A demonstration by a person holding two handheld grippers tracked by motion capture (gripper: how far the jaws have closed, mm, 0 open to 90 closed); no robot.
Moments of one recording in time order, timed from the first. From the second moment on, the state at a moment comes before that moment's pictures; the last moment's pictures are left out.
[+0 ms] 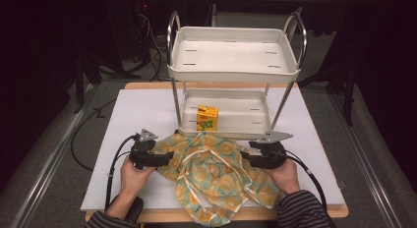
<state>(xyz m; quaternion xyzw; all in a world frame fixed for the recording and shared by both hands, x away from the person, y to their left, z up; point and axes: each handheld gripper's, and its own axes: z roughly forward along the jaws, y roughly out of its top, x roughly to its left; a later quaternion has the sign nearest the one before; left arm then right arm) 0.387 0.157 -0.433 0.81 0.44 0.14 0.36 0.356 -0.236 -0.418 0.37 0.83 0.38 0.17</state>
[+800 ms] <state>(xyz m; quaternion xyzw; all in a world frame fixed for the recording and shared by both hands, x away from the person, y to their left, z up) 0.386 0.157 -0.432 0.81 0.44 0.15 0.37 0.346 -0.275 -0.411 0.42 0.79 0.41 0.19</state>
